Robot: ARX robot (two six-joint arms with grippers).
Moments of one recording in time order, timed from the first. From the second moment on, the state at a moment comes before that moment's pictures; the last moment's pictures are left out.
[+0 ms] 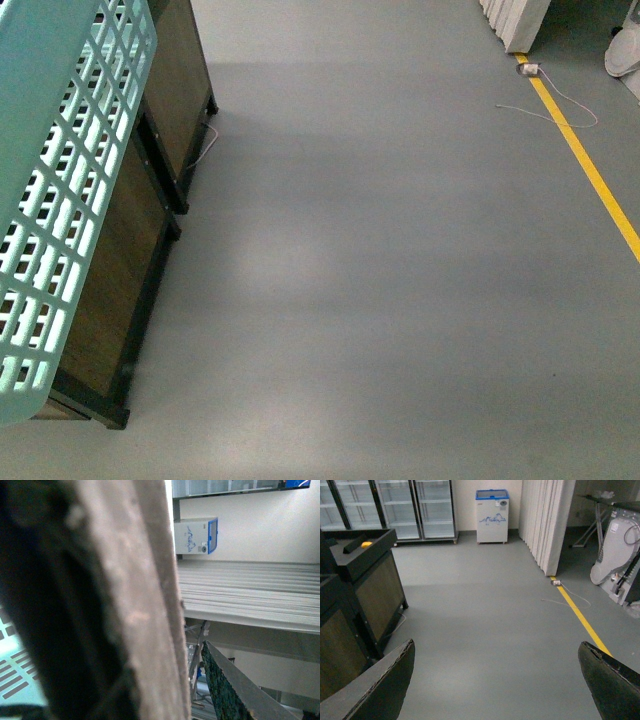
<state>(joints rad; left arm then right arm) -0.06 0.95 0.87 -0.18 -0.02 -1.52 0.00 0.00 0.02 0.00 0.00 0.00</state>
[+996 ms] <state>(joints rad) -0.05 0.95 0.87 -0.18 -0.05 -1.50 0.00 0.00 0.02 0.00 0.00 0.00</state>
